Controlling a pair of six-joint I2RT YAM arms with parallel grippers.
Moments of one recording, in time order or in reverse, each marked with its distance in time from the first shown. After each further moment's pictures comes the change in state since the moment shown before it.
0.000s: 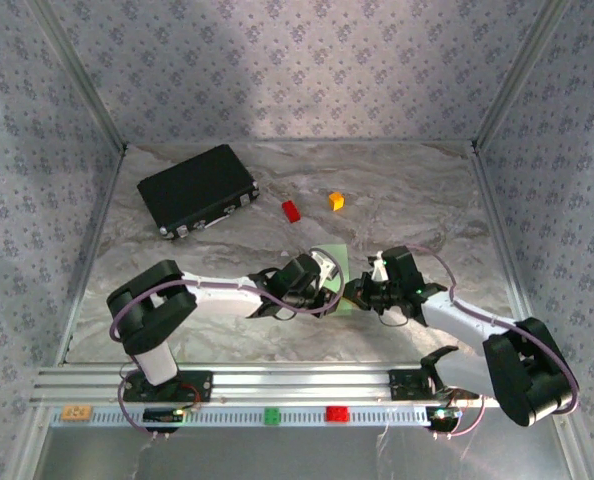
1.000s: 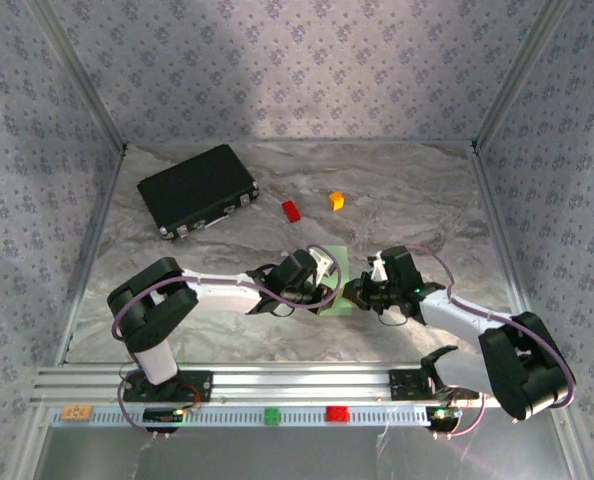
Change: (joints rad) left arm 0.040 0.010 0.000 0.005 0.048 0.008; right arm -0.005 0.032 0.001 0.011 0.009 -0.002
